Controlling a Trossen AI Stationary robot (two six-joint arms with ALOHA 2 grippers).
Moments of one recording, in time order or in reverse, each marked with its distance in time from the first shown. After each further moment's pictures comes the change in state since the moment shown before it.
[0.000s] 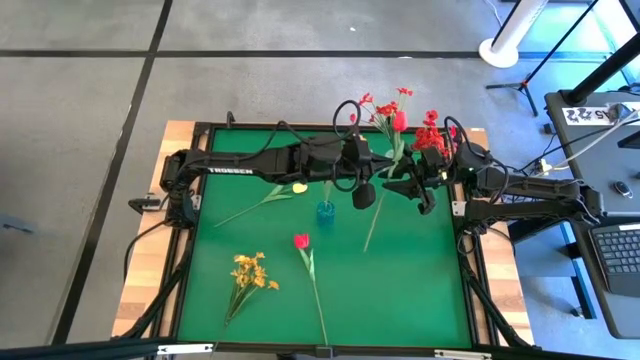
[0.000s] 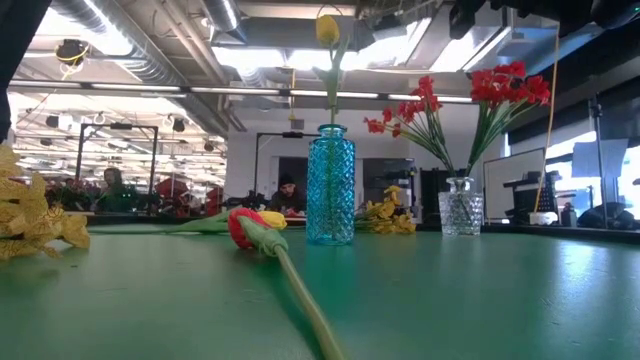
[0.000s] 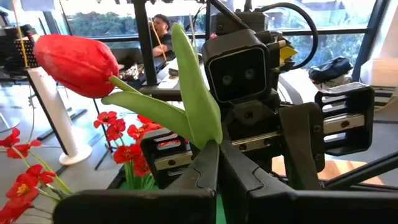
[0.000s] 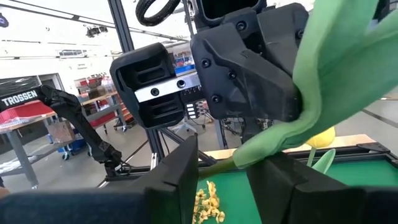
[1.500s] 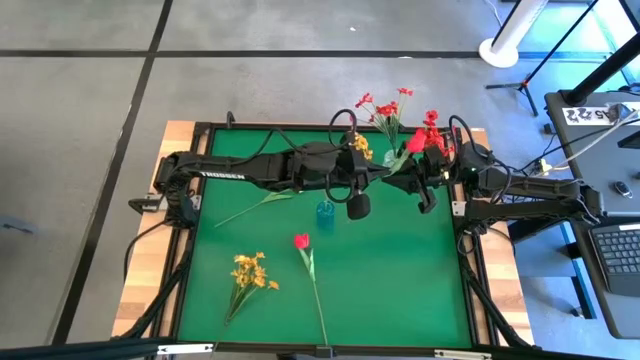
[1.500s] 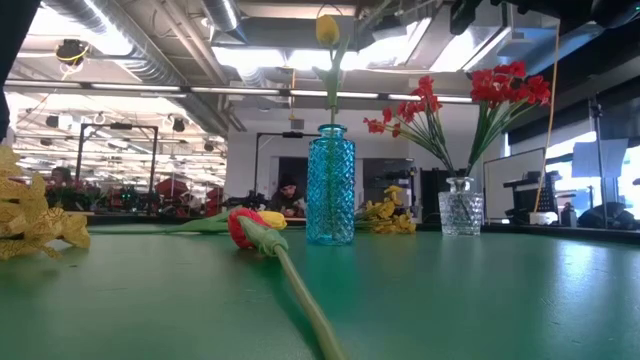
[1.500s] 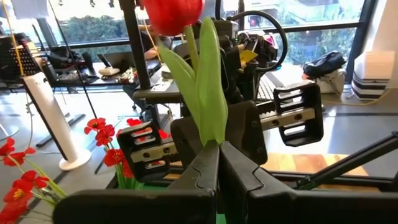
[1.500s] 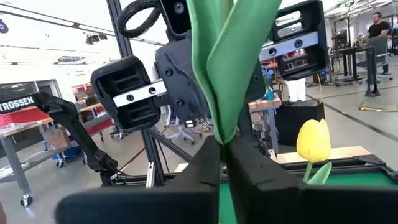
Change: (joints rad) left arm -0.056 -0.039 0.000 -0.041 -0.043 0.027; right arm 0.000 0.000 0.001 0.037 0.029 -0.006
